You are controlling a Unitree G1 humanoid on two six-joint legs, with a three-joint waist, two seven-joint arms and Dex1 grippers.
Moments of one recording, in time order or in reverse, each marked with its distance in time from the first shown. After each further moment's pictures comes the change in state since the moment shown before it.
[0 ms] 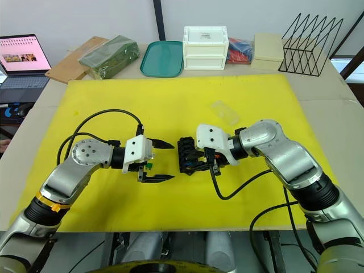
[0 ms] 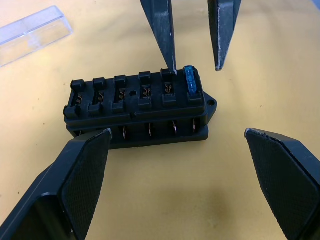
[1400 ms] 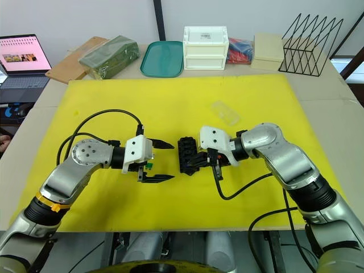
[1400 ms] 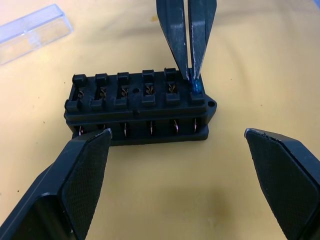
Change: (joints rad) left arm 0.000 0.007 0.006 -0.007 -0.007 0.022 0.000; right arm 0.032 0.007 -0.015 0.069 -0.014 -0.071 0.017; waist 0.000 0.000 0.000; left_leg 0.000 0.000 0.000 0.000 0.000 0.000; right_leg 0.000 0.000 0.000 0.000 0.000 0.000
